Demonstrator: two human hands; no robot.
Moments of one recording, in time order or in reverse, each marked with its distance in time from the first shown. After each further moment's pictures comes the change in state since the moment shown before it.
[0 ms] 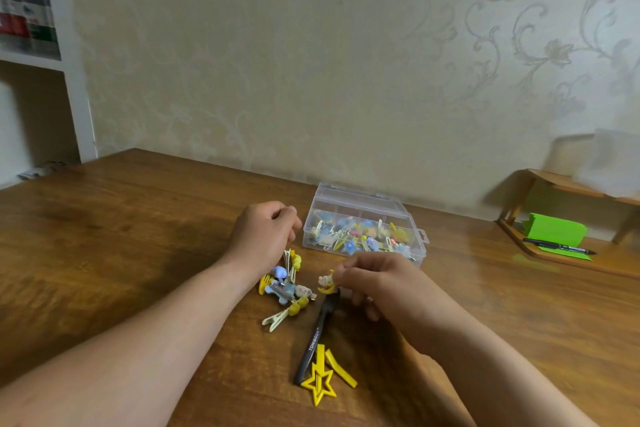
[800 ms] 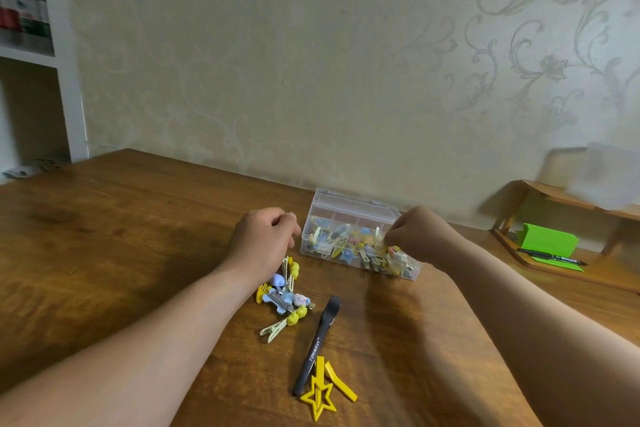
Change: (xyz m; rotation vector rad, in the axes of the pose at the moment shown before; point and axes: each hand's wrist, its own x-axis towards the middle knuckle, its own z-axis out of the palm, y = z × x) left_hand -0.001 0.001 0.000 -0.006 -0.012 -0.002; right_hand 0.091 -0.013 -0.084 -0.649 0.357 0.141
